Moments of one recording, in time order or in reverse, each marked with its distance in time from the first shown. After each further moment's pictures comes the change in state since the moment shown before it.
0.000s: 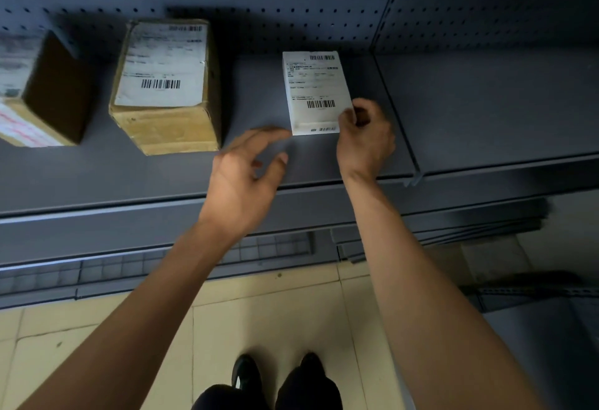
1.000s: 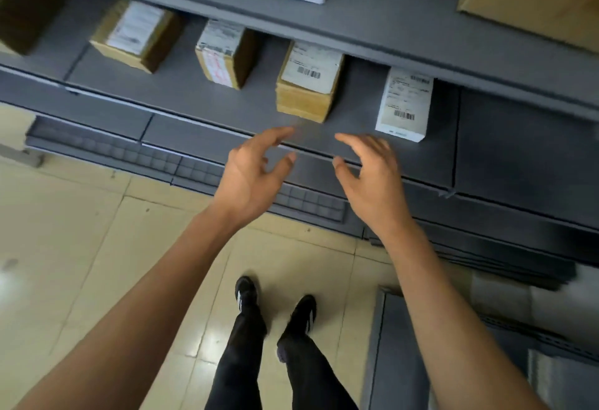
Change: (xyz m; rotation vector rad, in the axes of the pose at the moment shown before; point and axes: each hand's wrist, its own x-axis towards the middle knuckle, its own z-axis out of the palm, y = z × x) left_hand -0.104 0.096 -0.150 -0.001 0.119 -0.464; right_hand -0.129 -0.138 -0.108 -0.208 -0.812 -0.623
